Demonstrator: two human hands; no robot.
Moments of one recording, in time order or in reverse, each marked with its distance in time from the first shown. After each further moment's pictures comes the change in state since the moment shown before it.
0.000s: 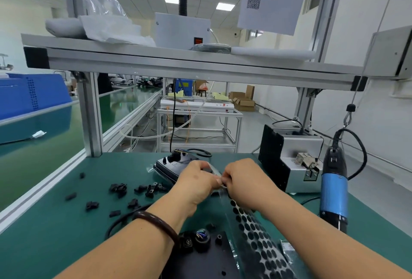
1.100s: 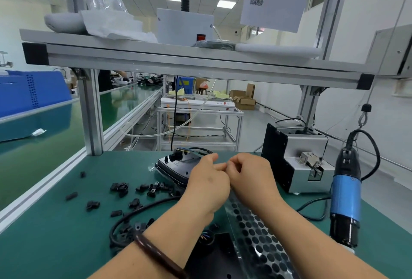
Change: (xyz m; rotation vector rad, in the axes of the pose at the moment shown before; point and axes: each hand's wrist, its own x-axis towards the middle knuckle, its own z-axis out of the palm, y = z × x) left_hand -0.031 0.020 0.016 0.032 0.029 0.094; right_hand -0.008 -0.008 0.005 0.491 0.399 0.164
